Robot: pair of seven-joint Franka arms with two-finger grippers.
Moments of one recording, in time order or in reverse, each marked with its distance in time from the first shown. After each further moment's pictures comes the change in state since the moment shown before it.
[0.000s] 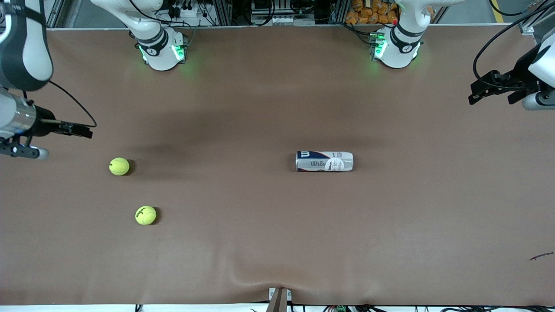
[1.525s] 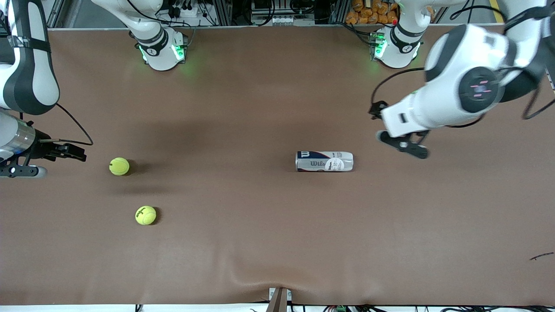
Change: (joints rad) left arm -0.043 0.294 -0.336 -0.001 -0.011 0.048 0.128; right arm -0.035 0.073 -0.003 0.000 -0.024 0.259 -0.176
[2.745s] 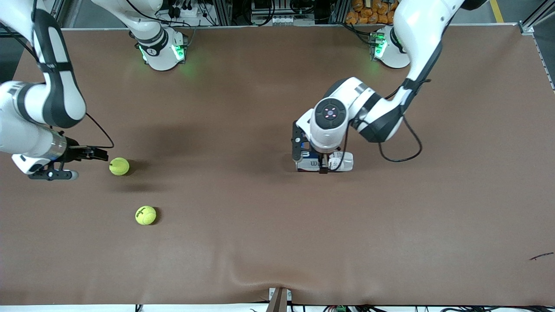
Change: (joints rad) left arm -0.244 0.343 -0.047 -0.005 0.295 0.468 0.772; right arm -0.013 0.095 0.007 -0.179 0.008 0.188 0.006
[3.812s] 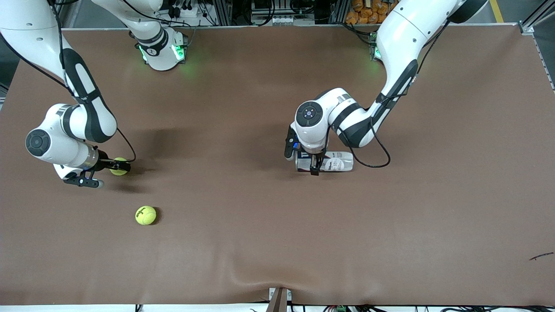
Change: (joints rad) left arm -0.030 0.073 0.002 -0.101 0.225 0.144 -0.079; right arm 0.004 0.172 0.007 -0.061 0.015 0.238 0.132
